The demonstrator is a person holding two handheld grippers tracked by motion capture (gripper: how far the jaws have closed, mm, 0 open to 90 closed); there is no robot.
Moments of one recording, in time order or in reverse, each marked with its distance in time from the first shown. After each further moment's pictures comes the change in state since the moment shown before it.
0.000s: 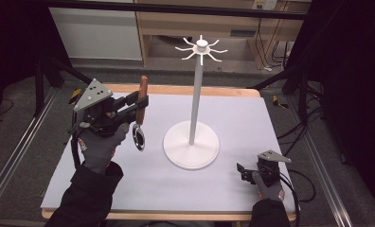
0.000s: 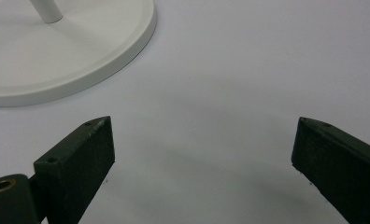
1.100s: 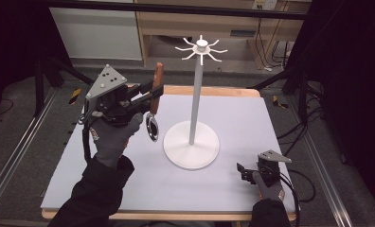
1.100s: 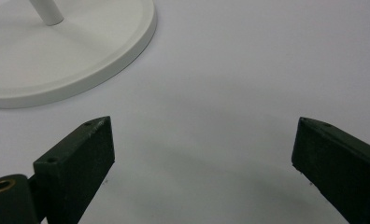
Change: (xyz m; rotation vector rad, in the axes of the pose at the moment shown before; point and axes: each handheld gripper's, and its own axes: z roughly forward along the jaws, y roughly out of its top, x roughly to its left) left arm -0.024 0.031 0.016 -0.044 -0.043 0.036; right arm -0.001 0.000 0.000 -0.006 -0.002 -0.005
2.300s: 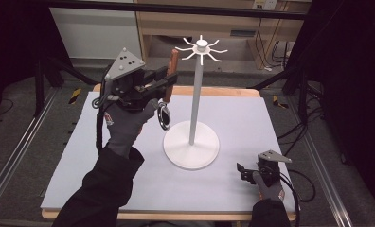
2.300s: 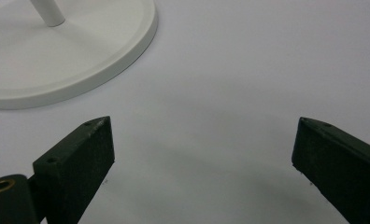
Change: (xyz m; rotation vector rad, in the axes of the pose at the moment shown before) left arm -0.010 0.025 0.028 0.002 -0.020 0.018; right arm 0.000 0.000 0.000 -0.003 0.005 0.004
